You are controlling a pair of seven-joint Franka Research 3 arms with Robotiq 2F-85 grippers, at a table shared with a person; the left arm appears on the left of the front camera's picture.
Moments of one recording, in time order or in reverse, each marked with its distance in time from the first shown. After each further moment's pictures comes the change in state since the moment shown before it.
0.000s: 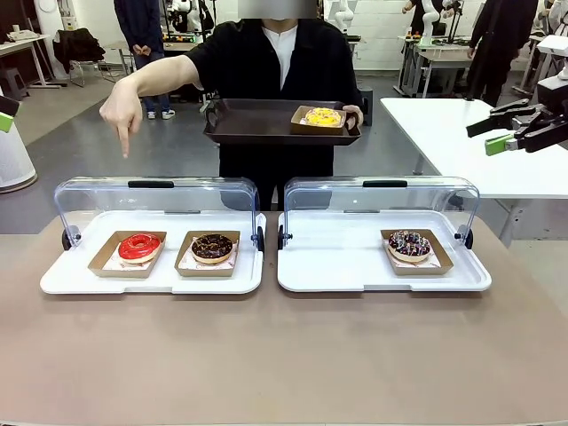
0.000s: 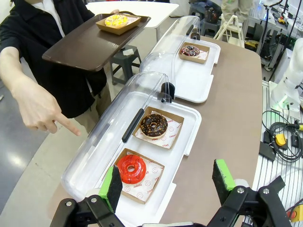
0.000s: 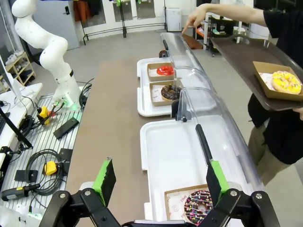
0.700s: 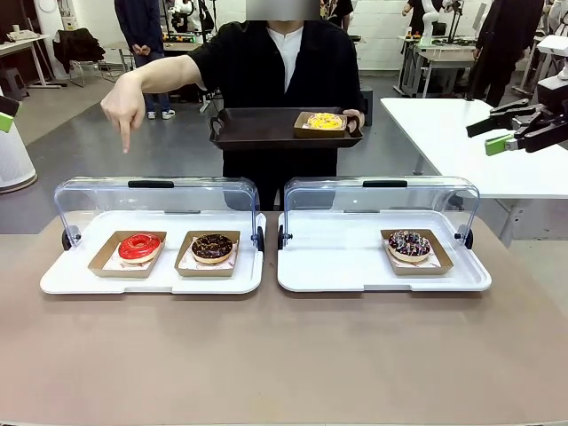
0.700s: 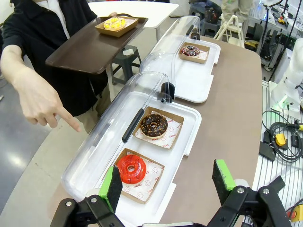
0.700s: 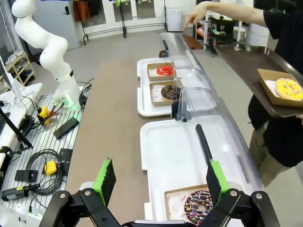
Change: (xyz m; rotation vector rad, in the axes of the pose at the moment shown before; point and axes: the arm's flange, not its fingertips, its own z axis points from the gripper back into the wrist) left arm 0.000 0.000 0.000 0.000 0.000 0.000; right arm 0.000 0.000 0.000 0.000 0.000 0.000
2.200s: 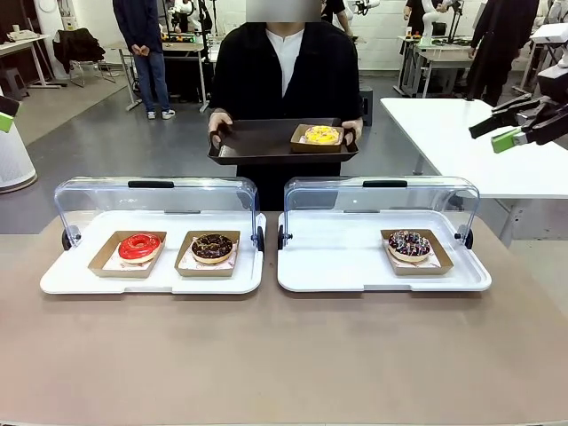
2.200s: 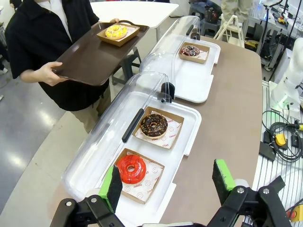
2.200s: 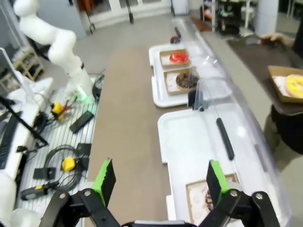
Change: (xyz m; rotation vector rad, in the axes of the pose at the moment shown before) left arm 0.000 0.000 0.000 0.000 0.000 0.000; right arm 0.026 0.021 -0.002 0.044 0.083 -0.068
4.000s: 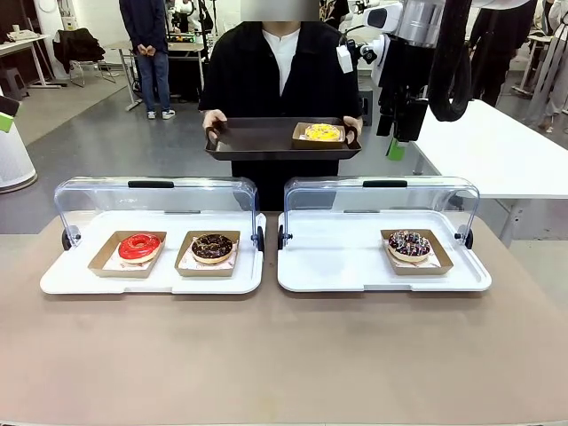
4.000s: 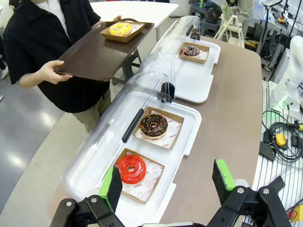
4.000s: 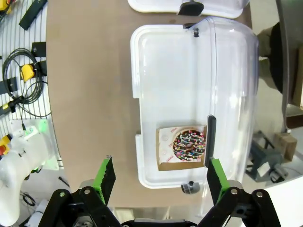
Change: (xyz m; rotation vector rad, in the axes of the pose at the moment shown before) left arm 0.000 0.000 0.000 0.000 0.000 0.000; right arm 0.178 0.019 -0.203 -0.139 0.962 0.200
